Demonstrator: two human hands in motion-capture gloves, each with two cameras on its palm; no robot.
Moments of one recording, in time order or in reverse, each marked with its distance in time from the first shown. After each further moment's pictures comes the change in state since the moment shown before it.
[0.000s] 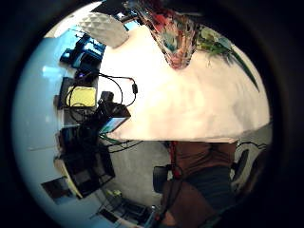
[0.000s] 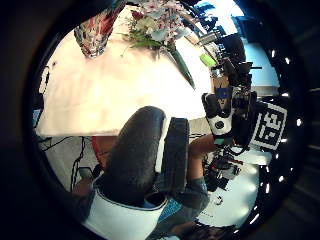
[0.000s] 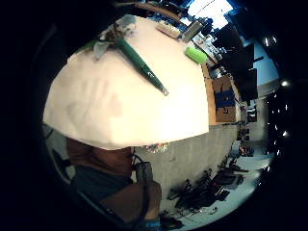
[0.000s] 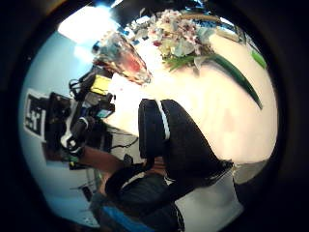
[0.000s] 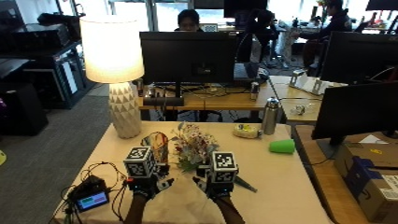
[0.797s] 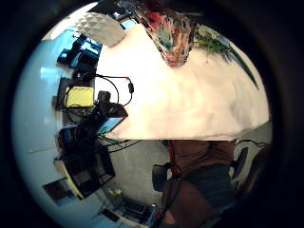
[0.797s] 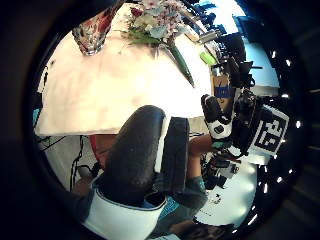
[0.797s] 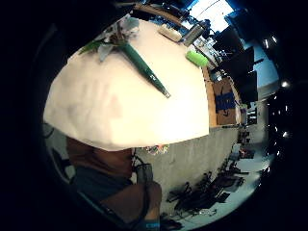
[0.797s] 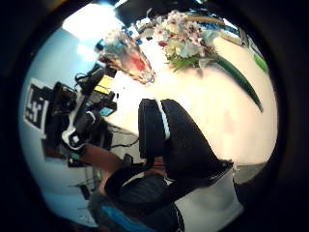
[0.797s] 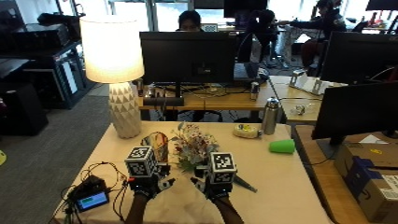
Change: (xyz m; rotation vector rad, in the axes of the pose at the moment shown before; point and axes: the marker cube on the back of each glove) left arm 0.004 0.001 0.000 -0.029 0.015 -0.013; right arm -0.007 0.005 -0.004 0.010 -0.008 -0.016
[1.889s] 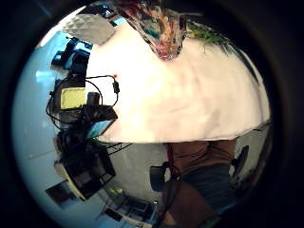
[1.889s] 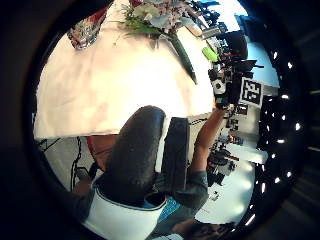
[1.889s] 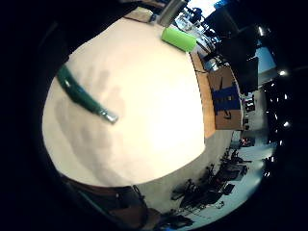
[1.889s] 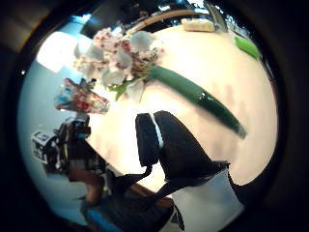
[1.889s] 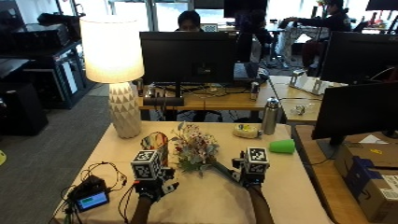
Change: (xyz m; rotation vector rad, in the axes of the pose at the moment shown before) left arm 0.005 -0.016 0.032 -0.056 0.011 0.025; right arm 0.185 -0.086 0.091 -0.010 0.049 0.136
